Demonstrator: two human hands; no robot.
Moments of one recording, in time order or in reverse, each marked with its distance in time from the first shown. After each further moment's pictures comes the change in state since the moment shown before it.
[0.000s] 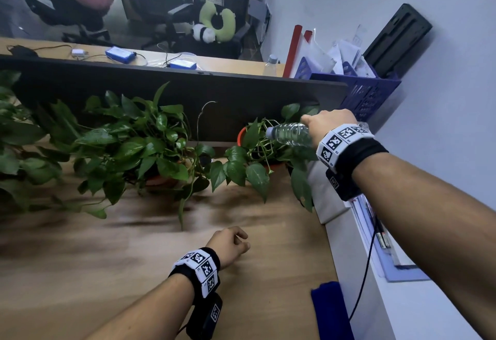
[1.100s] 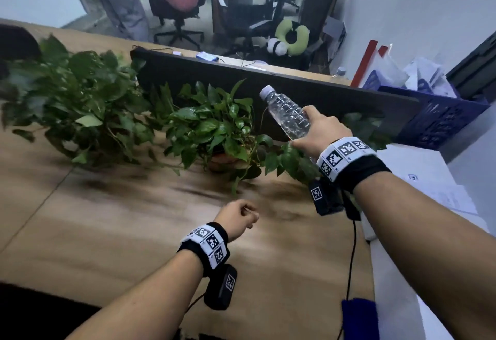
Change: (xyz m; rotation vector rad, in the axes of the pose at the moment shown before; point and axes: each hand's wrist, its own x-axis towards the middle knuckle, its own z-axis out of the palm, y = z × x) left_hand 0.037 0.032 -0.026 -0.166 -0.027 0.091; right_hand -0.006 -0.020 0.029 0.624 0.023 0.353
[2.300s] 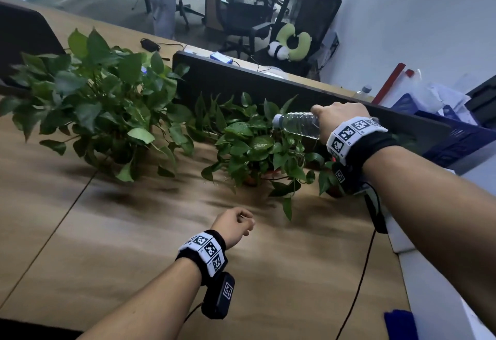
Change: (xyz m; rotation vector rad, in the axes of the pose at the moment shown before) left_hand -0.051 -0.030 -0.013 -0.054 0.082 -0.095; right_hand -0.005 -0.014 -0.033 -0.553 0.004 -0.258
